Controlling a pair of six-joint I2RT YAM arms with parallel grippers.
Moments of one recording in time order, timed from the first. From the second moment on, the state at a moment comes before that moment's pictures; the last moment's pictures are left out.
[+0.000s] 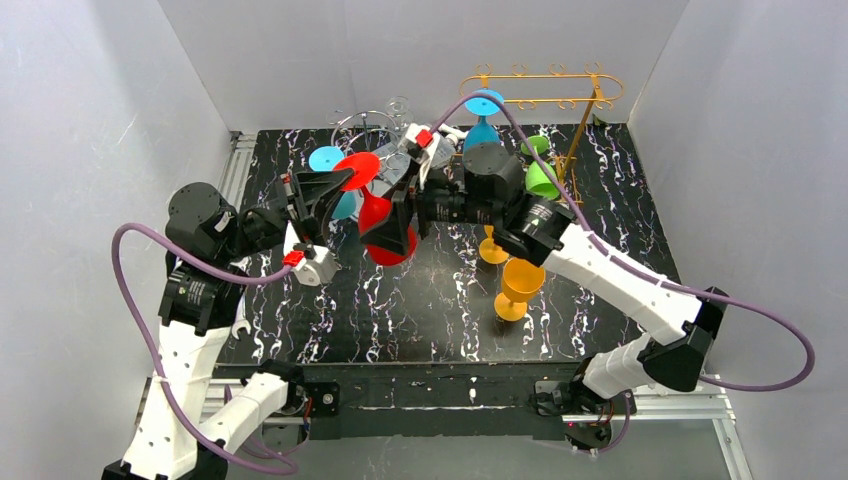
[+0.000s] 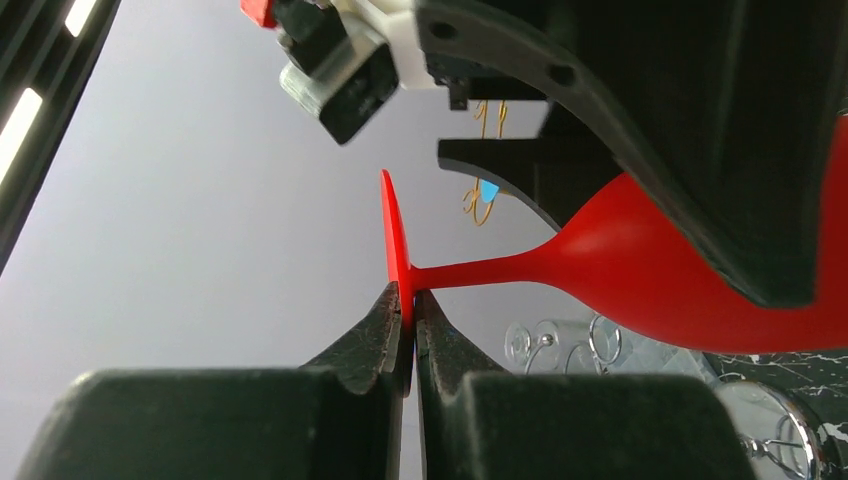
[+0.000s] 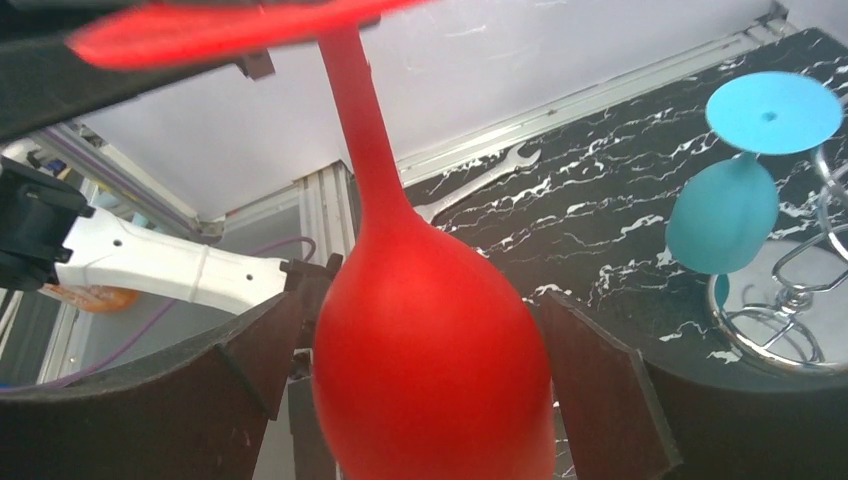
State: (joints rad) left arm -0.27 0.83 1.28 -0.34 0.90 1.24; right arm 0.97 1.42 1.55 -0.22 -0.46 0.26
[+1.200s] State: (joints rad) left arm -0.28 0.84 1.29 -0.34 0.85 1.26; right arm 1.05 1.43 1.43 -0.09 -0.38 0.21
